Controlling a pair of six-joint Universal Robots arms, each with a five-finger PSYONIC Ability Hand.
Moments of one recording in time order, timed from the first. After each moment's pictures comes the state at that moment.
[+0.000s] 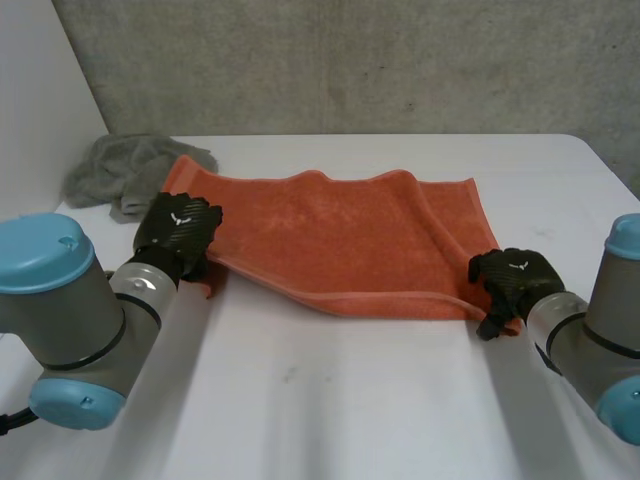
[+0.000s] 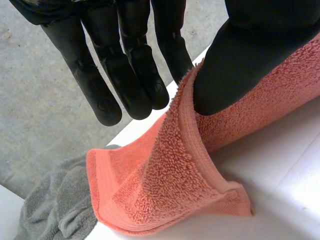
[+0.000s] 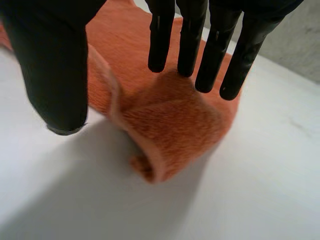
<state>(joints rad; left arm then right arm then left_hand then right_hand) 4.32 -1.93 -1.73 3.54 -1.57 3.59 1.82 -1.14 1.72 -0.13 1.47 2.86 1.14 1.20 1.19 1.20 0.97 0.44 0.51 0.52 0.52 0.33</state>
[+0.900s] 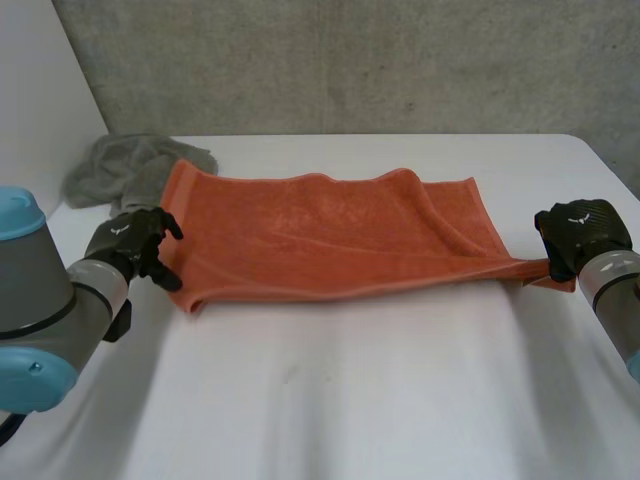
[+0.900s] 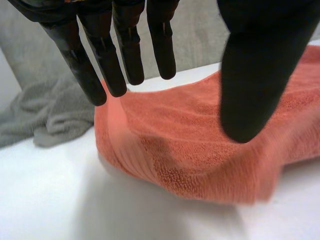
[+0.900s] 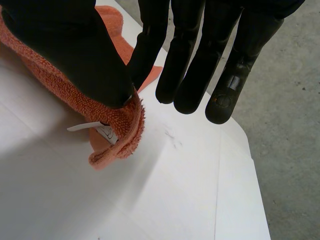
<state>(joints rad) 4.47 -1.93 -1.69 3.33 -1.57 3.12 1.69 -1.20 1.67 -0.21 1.52 2.60 0.53 0.52 0.53 0.52 0.35 0.98 1.17 1.18 1.19 0.99</state>
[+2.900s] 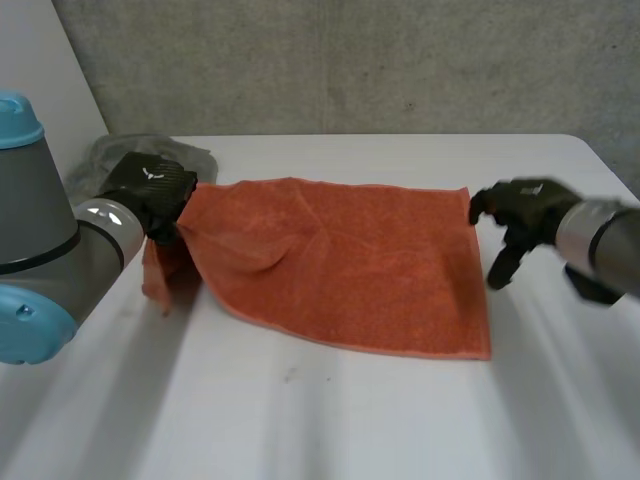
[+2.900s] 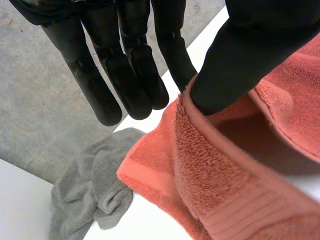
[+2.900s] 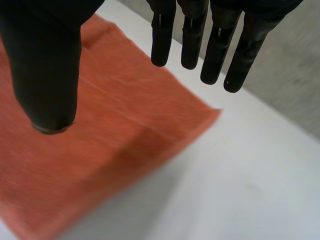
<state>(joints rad) 4.35 -1.89 -1.40 3.04 -1.60 3.68 1.84 -1.22 1.25 0.45 1.42 2.77 1.14 1.19 1.19 1.20 0.98 0.37 0.43 0.42 0.42 0.25</state>
